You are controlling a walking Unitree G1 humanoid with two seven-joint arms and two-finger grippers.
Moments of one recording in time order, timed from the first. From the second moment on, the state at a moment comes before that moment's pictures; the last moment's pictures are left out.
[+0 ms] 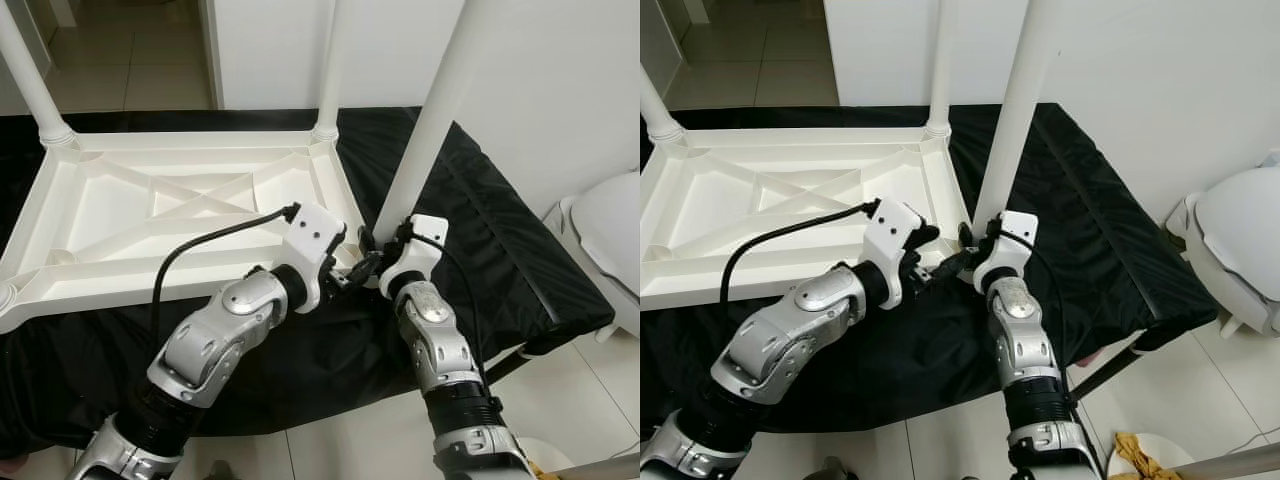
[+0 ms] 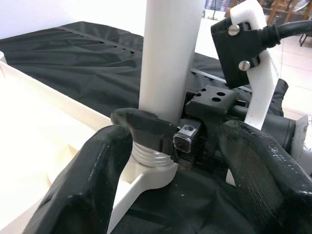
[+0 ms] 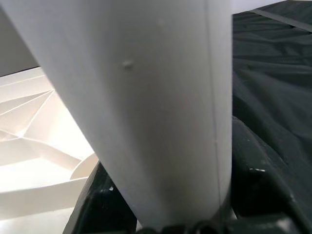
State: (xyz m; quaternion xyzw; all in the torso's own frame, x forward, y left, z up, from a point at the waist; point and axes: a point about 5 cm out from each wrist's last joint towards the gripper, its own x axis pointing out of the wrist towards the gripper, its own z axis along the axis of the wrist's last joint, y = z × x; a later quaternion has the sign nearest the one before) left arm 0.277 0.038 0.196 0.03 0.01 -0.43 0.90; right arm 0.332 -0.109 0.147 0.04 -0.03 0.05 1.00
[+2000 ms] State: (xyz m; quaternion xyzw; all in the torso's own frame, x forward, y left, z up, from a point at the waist) left arm 0.261 0.038 0.199 0.03 0.01 -0.46 0.88; right arm 0.371 -0.161 0.148 -0.05 0.05 0.40 0.91
